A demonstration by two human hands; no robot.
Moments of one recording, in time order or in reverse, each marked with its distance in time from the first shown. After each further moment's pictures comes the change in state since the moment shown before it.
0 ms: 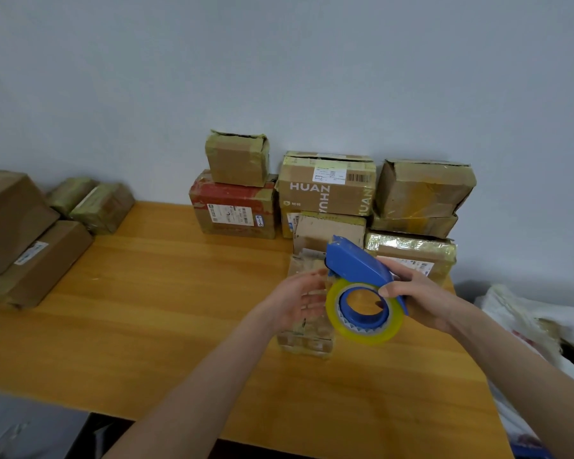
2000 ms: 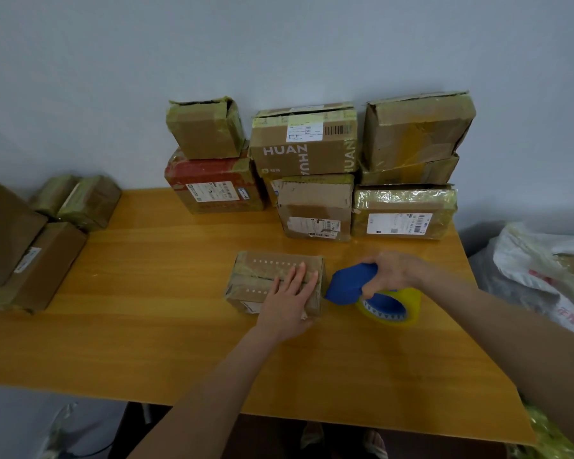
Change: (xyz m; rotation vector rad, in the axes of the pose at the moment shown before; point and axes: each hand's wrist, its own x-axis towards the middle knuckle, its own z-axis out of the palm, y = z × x) left_hand 0.028 -0.087 -0.021 1.906 0.070 0.272; right_hand 0.046 0.047 -0.028 -1.070 -0.070 0.312
